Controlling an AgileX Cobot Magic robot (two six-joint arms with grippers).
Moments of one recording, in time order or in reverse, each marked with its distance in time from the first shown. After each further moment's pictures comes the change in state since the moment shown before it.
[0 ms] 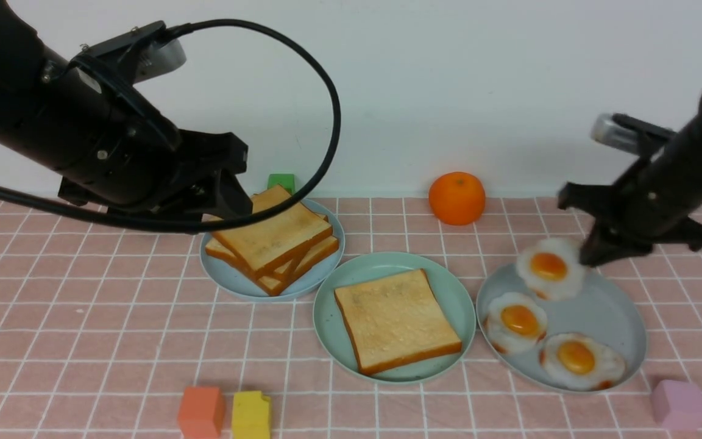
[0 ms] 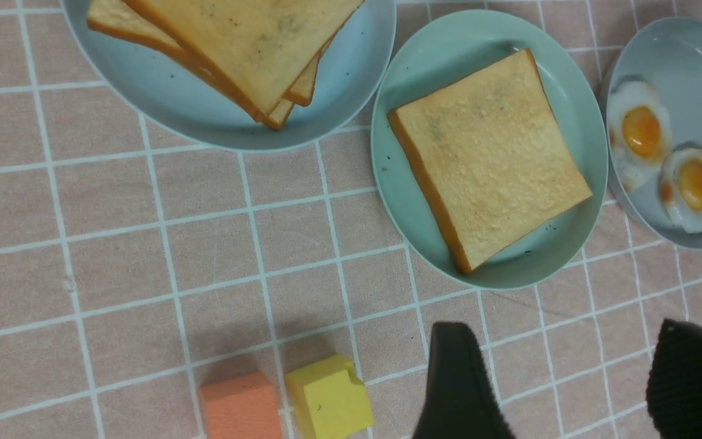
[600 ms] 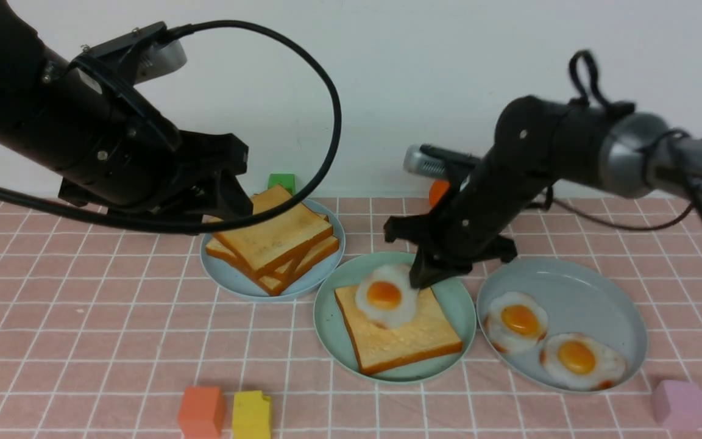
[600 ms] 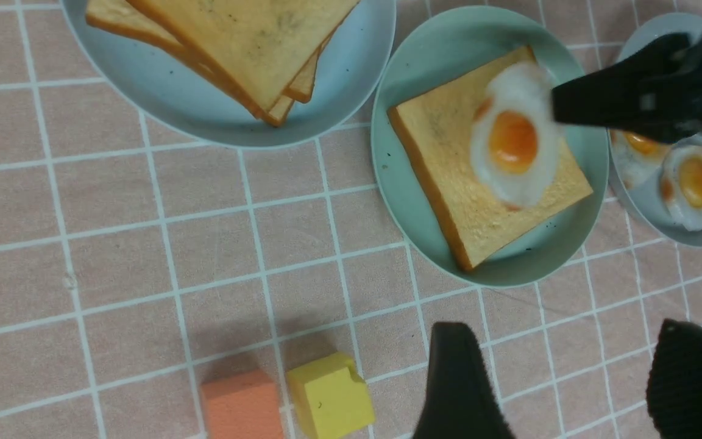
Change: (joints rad) right arm 0.289 0.283 -0.241 0.097 -0.022 -0.007; left arm 0.000 0.000 0.000 0.000 0.002 0.000
